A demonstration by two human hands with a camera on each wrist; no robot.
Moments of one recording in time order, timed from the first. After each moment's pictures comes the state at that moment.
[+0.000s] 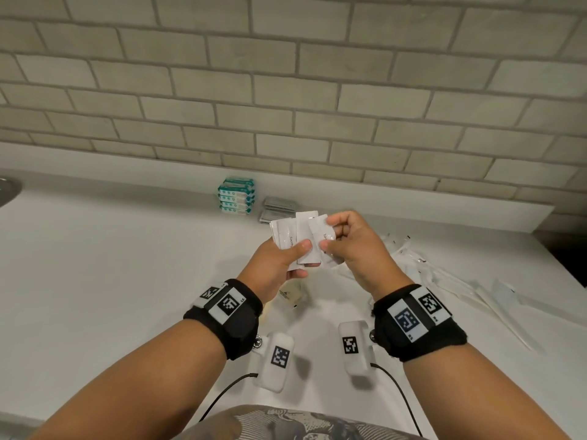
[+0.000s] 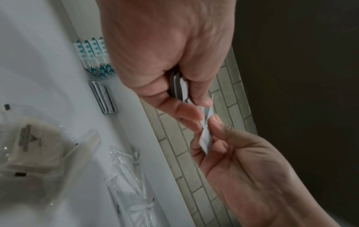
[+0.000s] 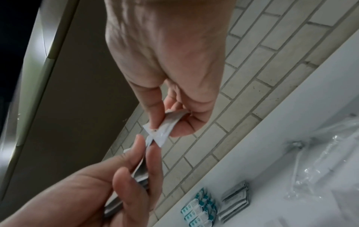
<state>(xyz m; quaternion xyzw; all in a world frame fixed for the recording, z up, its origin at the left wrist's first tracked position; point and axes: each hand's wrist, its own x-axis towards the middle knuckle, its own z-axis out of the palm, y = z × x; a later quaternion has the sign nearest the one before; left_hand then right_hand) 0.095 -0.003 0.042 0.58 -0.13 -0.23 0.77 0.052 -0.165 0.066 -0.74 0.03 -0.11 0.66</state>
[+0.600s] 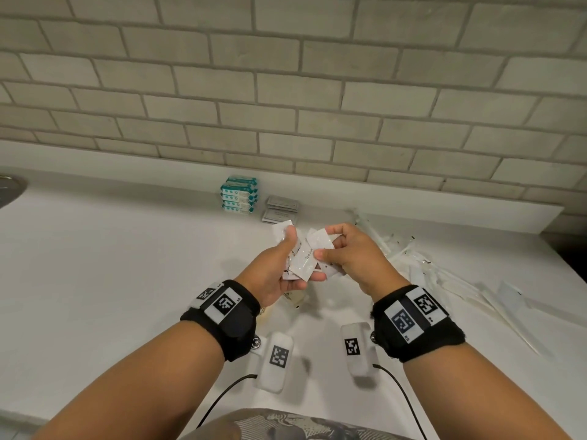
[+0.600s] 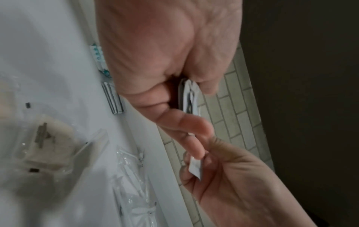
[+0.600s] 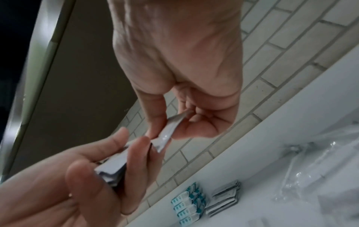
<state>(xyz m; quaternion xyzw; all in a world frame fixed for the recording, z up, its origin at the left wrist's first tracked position) 0.094 -0.002 0.048 0.58 -0.07 -0.34 0.74 0.064 -0.167 0.053 -0.76 0.10 -0.04 0.64</state>
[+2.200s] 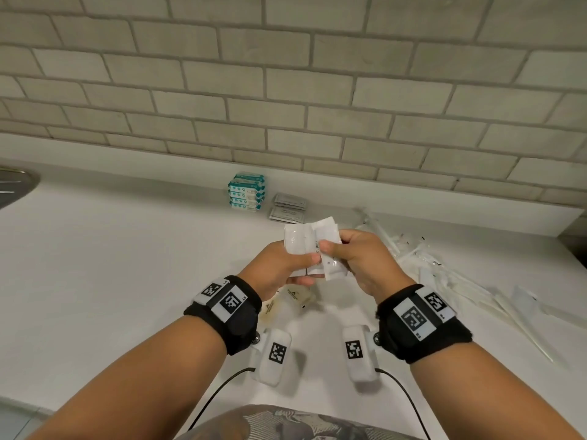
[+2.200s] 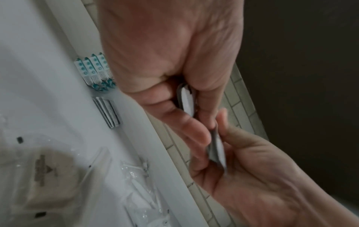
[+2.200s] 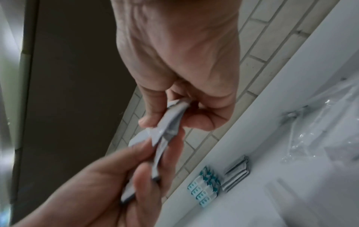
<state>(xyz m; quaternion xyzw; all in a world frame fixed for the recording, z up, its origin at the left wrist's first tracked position) 0.106 0.005 0.040 0.63 -0.14 -0.28 0.71 0.065 -0.160 0.057 -0.68 0.08 -0.01 0.73</state>
